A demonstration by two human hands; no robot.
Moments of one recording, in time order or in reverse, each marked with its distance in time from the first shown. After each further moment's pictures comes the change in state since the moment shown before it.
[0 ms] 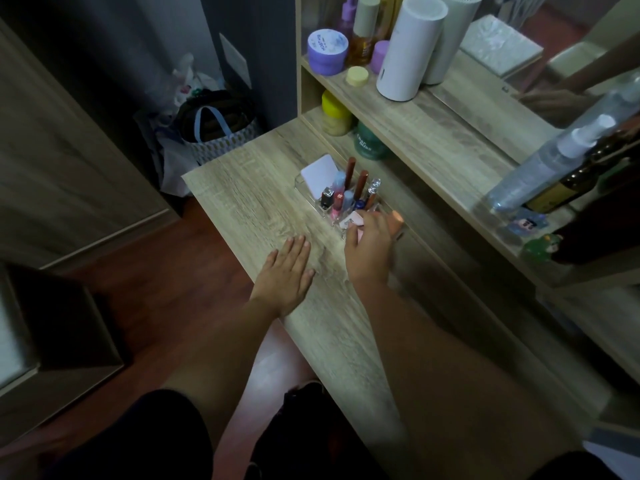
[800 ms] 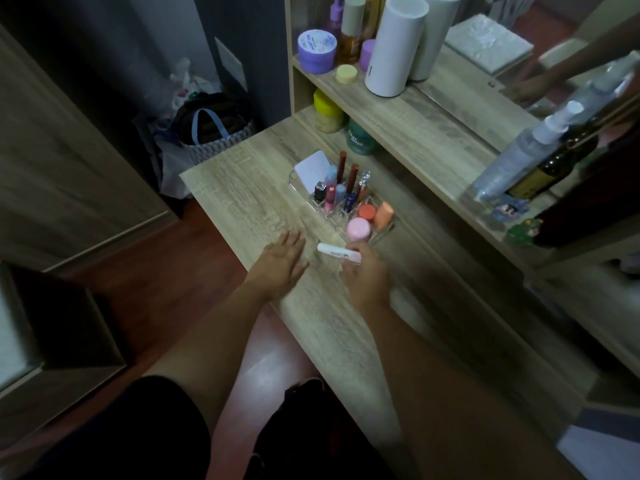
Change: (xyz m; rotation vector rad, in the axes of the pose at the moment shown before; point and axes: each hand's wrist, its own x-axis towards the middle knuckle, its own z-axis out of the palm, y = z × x) left_hand 0.006 -0.005 -0.021 -0.149 -0.077 0.071; right_hand -0.047 0.028 -0.017 0.070 -0.176 0.098
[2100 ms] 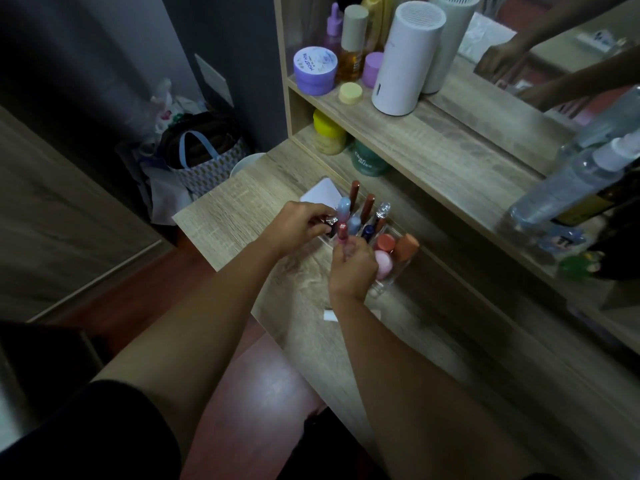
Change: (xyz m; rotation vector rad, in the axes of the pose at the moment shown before) left_hand 0.108 -0.005 -0.105 -0.310 0.133 0.217; right_hand 0.076 -0.053 0.078 0.225 0.339 0.279
